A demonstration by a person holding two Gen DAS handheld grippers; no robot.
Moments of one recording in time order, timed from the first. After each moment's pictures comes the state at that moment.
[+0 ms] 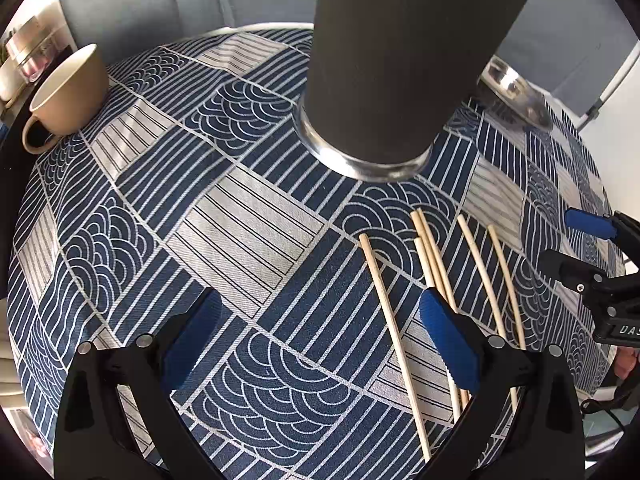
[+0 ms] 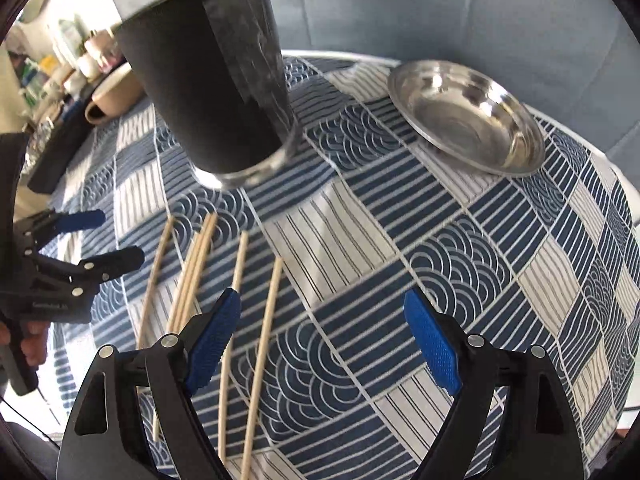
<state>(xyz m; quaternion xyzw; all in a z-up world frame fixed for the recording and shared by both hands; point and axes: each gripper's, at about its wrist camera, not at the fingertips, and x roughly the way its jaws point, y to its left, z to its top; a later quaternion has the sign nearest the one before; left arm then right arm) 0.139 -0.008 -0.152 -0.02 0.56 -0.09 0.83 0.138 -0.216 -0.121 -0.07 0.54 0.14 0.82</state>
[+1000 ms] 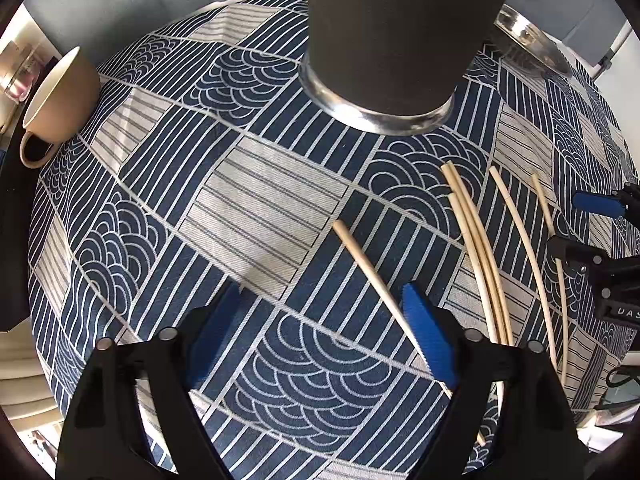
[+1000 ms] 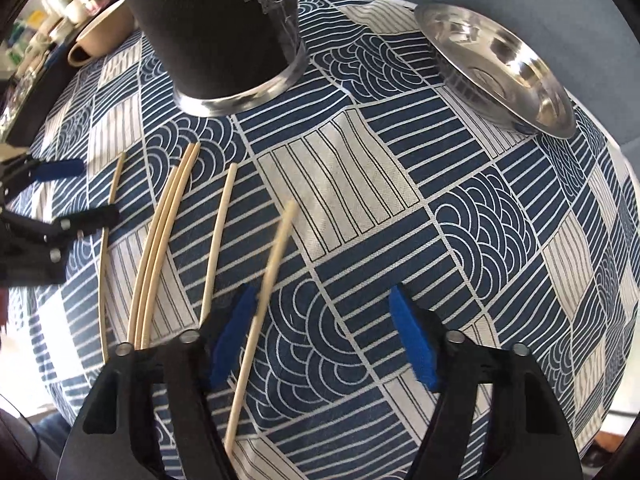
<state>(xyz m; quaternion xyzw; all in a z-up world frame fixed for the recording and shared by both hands) 0.152 -0.004 -0.165 0.05 0.61 -0.08 0.79 0.141 -0.205 -0.158 -0.12 0.61 0.14 0.77</state>
